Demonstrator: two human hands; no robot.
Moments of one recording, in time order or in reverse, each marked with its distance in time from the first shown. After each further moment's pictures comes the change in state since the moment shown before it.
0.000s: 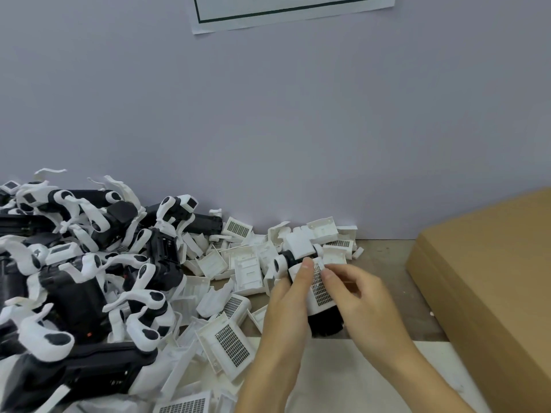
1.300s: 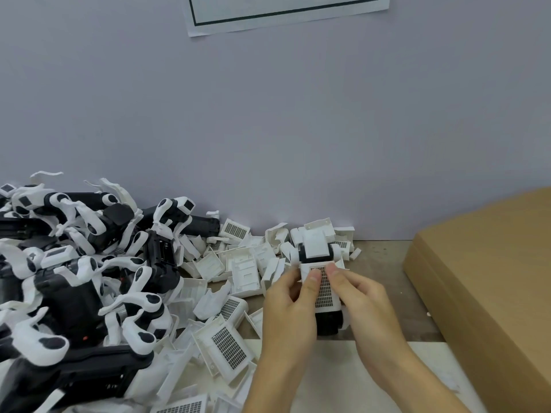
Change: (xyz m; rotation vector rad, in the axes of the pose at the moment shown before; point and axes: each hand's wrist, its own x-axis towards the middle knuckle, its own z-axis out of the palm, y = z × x) left_hand -0.004 -0.002 0.010 0.254 0.108 0.237; right_hand -0.002 0.002 0.002 0.344 -0.030 0.089
